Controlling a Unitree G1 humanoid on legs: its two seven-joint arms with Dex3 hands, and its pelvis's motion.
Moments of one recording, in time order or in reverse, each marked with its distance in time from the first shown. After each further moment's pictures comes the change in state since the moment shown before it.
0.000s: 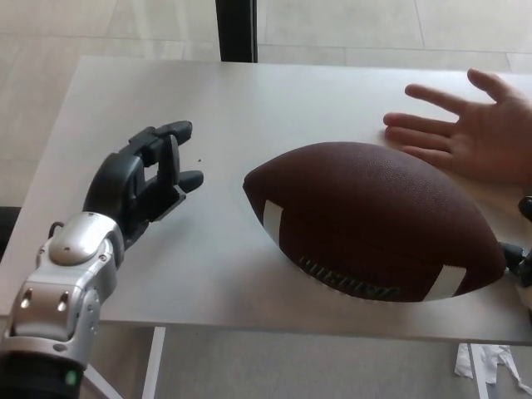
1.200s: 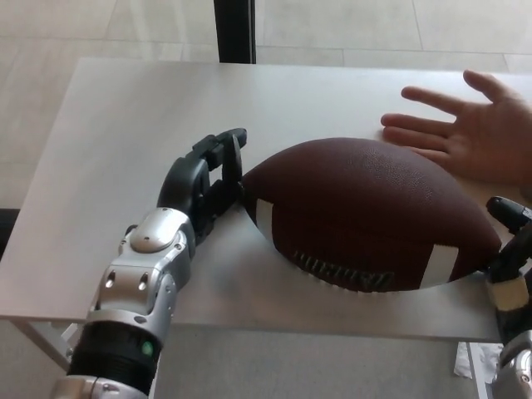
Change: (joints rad) left_arm -0.137 -0.236 0.011 0.256 0.065 -0.052 0.053; right_arm -0.015 0.099 0.070 -0.006 -0.069 -0.009 -0.086
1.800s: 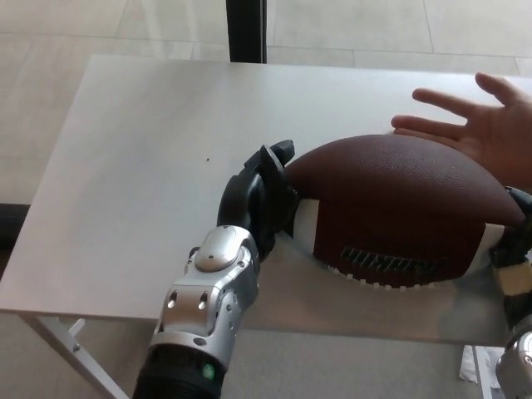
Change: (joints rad) left_arm 0.066 -0.205 0.016 -0.073 -0.014 0.034 0.123; right_arm -0.063 -0.041 -0.020 0.038 -0.018 0.039 -0.034
